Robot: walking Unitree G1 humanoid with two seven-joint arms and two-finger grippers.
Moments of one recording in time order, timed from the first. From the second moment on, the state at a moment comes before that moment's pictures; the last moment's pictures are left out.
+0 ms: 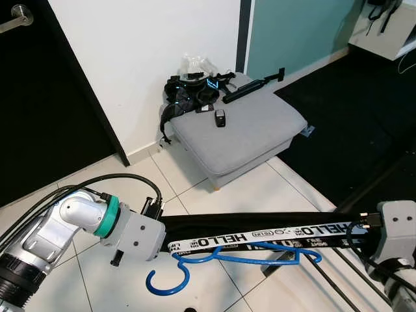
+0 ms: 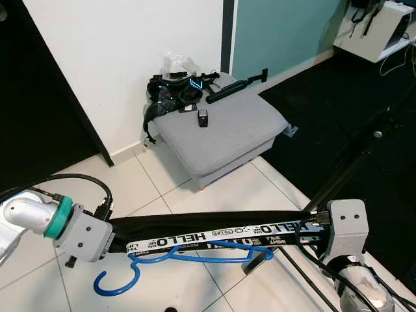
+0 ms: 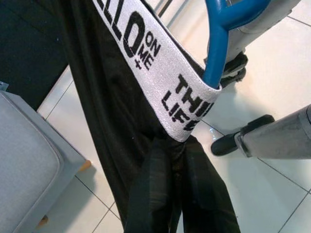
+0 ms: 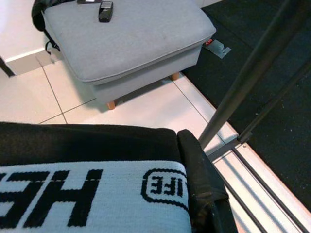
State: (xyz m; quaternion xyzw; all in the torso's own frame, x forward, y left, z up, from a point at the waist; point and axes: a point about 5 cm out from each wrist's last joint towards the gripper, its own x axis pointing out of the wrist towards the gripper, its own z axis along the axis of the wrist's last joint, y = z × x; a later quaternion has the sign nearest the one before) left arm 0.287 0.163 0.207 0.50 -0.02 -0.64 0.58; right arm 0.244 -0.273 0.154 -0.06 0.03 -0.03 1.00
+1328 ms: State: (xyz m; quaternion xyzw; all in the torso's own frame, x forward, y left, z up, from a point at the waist) left arm 0.340 0.173 0.173 0.57 0.06 -0.45 0.69; right arm 0.242 -0.202 0.183 -0.07 0.01 0.16 0.98
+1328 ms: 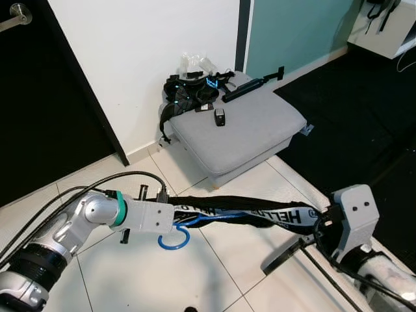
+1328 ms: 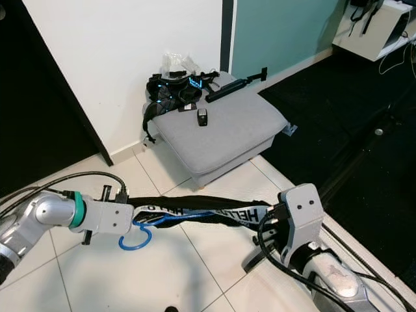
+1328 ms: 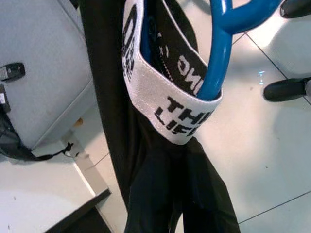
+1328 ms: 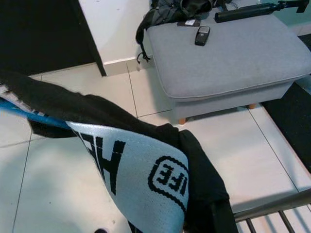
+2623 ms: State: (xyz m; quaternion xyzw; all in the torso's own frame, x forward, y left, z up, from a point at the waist) left arm 0.297 0.152 0.202 0.35 -0.01 -0.55 0.76; right arm 0.251 -0.222 0.172 -0.13 0.03 0.11 0.98
